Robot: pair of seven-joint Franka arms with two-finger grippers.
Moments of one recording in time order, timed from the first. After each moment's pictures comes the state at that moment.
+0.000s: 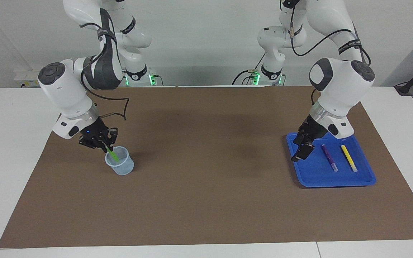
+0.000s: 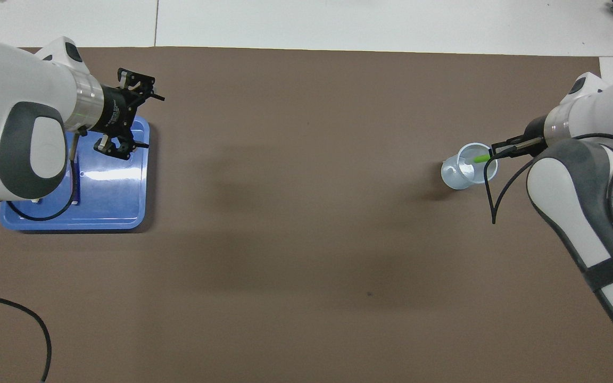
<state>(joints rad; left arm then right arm) -0.03 0.24 -0.12 -1.68 -0.22 2.10 -1.07 -0.12 0.18 0.11 -1.84 0.08 2.11 -0.24</state>
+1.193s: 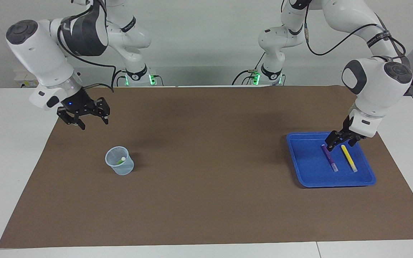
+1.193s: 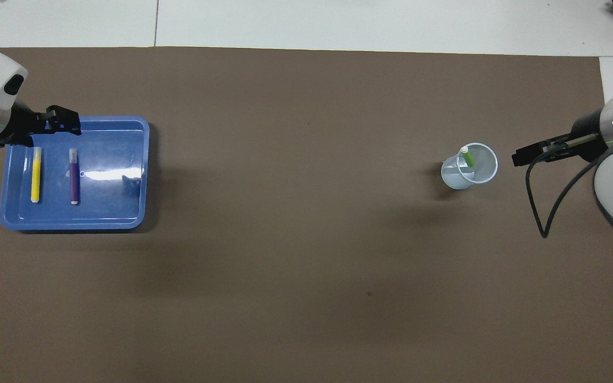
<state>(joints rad) 0.14 0.25 -0.10 -1.71 0.05 2.05 -0.07 -0.15 0.07 0.11 -1.65 0.08 1.74 -0.24</state>
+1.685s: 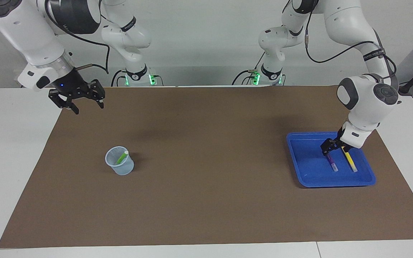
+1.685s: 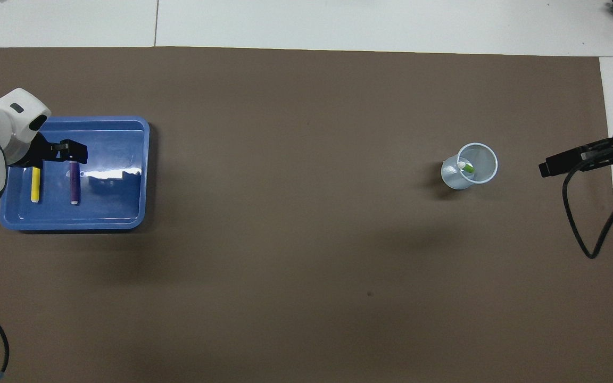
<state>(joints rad) 0.19 0.30 -0.10 -1.85 0.08 2.19 -0.01 -0.15 0.05 0.11 -1.58 0.08 1.61 -0.24</state>
